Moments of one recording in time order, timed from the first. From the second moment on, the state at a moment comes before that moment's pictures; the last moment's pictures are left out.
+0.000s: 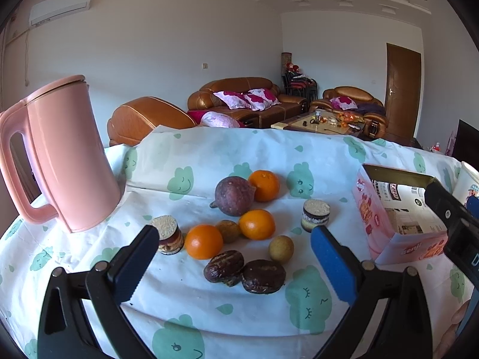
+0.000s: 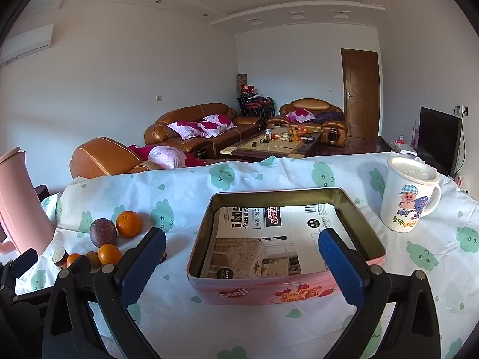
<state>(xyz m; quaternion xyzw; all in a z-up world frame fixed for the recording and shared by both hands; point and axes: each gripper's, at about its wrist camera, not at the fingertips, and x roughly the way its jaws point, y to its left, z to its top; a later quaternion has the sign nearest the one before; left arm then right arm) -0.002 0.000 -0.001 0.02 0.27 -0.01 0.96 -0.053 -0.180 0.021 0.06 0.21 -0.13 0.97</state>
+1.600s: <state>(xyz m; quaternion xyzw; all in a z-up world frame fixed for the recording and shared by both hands) -0.007 -0.003 -0.003 0.03 0.27 -0.02 0.96 -0.056 -0.174 0.022 0.06 0.21 -0.12 0.97</state>
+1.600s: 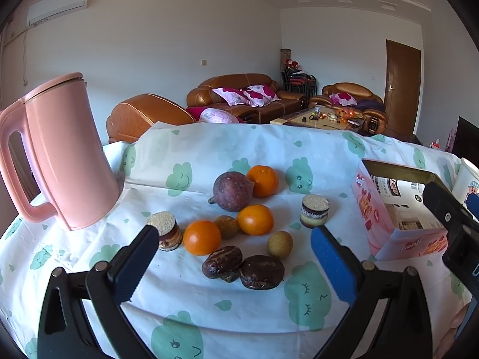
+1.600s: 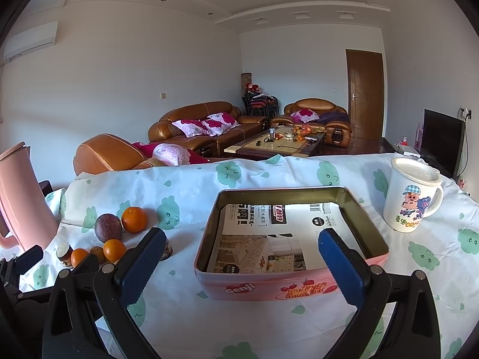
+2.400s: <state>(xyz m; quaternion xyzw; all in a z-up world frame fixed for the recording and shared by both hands) 0.002 0.028 0.010 0.03 0.28 0.01 0.96 -0.051 -0.167 0.017 0.05 0.23 -0.09 0.97</state>
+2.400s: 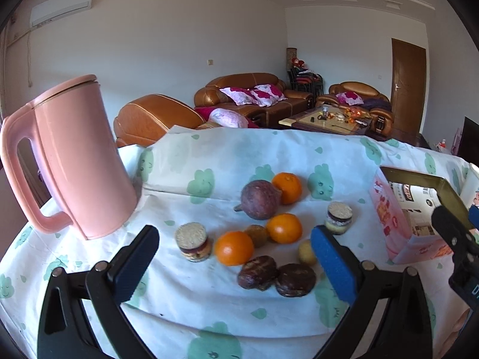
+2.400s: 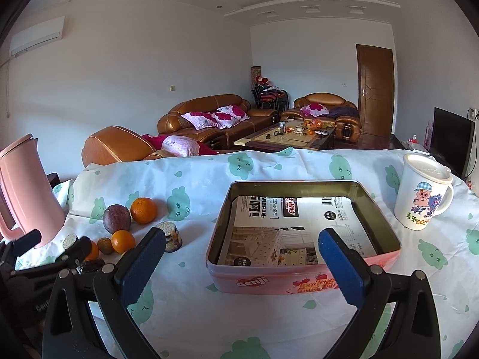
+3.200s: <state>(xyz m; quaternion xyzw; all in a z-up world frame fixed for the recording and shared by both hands) 0.025 0.083 0.011 -0.02 0.34 -0.02 0.94 0.021 -0.046 -0.040 -0.01 0.43 0.13 0.89</state>
